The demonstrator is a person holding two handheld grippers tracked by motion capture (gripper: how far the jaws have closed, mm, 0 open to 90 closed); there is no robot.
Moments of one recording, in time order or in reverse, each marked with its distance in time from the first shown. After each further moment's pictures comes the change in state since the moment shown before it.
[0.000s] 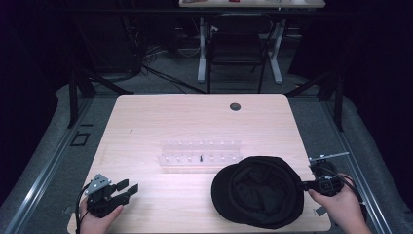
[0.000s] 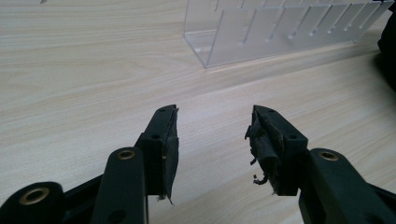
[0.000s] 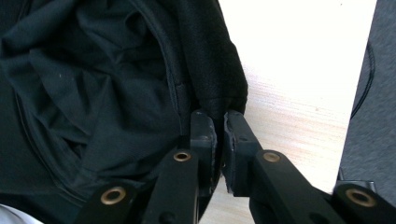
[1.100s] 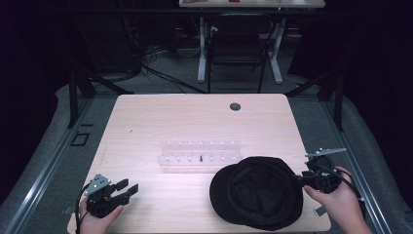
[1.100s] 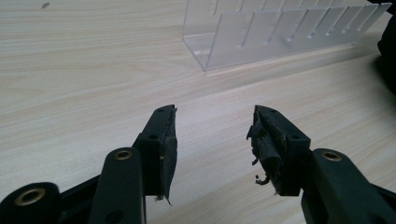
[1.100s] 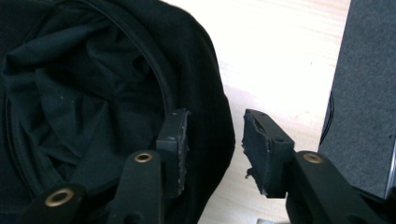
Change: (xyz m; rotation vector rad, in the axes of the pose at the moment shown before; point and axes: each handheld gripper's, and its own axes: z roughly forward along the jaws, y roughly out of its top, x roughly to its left) left arm -0.001 0.000 0.000 -0.009 -0.004 0.004; right arm 0.020 0.009 -0.014 -0.113 -0.087 -0.123
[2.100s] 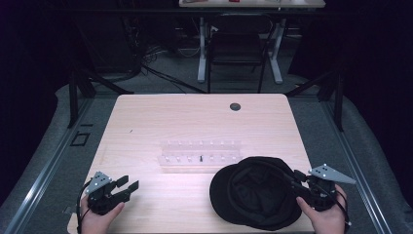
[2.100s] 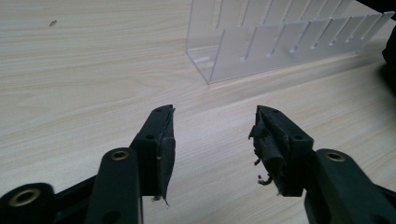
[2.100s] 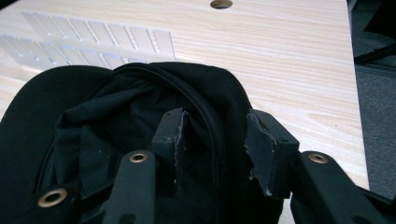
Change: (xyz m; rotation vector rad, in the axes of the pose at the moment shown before) left arm -0.001 0.006 0.003 -0.042 0.022 0.016; right arm 0.019 -0.043 0.011 -0.428 0.053 0.002
